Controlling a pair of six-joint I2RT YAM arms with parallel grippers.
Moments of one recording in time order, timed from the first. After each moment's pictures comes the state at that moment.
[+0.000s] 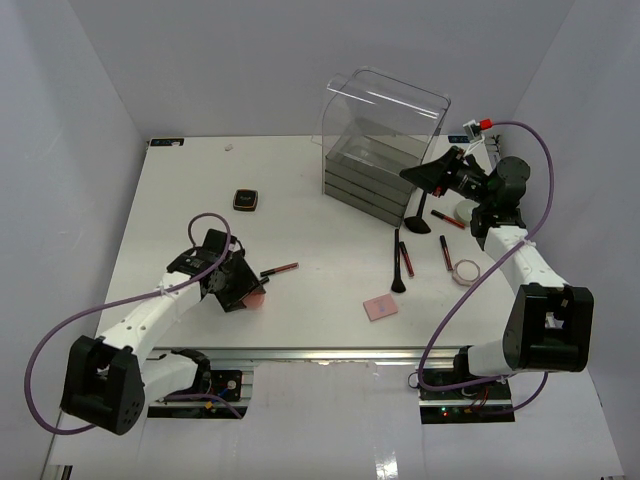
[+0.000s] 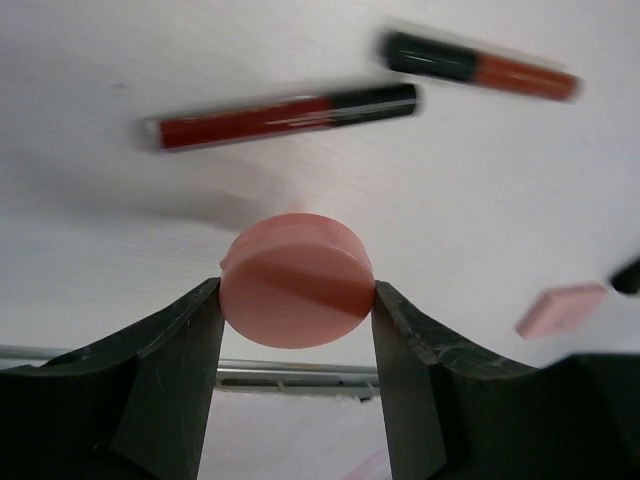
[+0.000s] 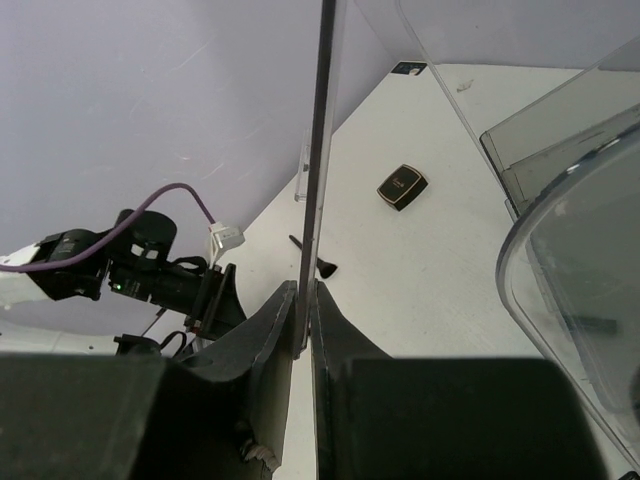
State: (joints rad) left arm -0.34 1.13 0.67 -0.71 0.06 -0.94; right arm -0.01 1.40 0.93 0.67 -1.05 0.82
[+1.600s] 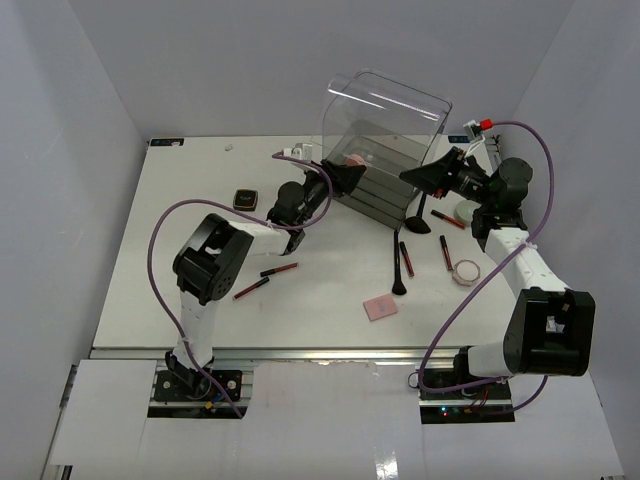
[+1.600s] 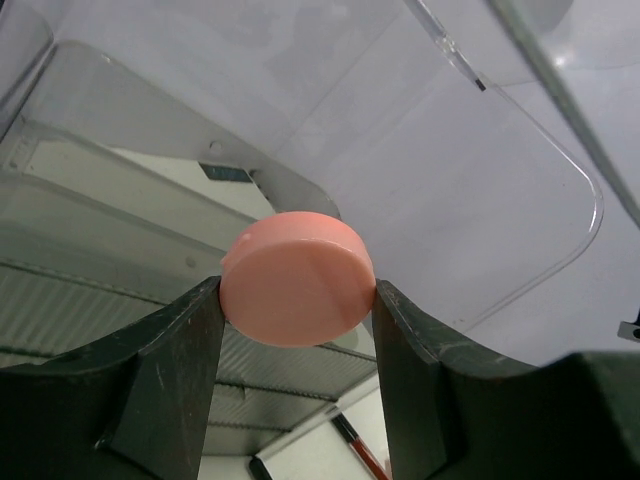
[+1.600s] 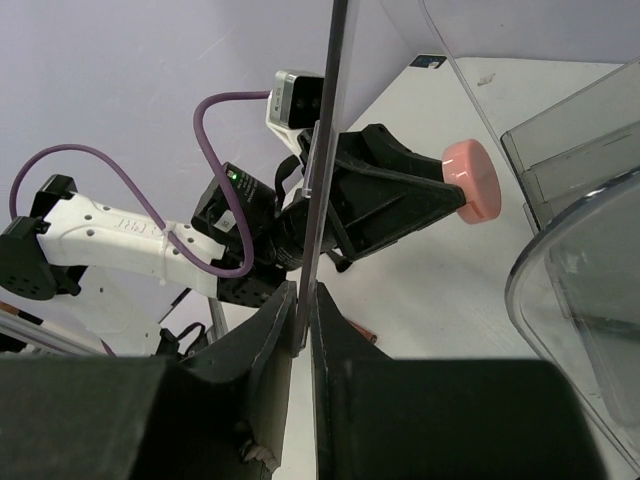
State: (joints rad) left arm -0.61 2.07 1.19 1.17 0.09 -0.74; right arm -0.01 1.37 0.93 0.68 -1.08 0.86
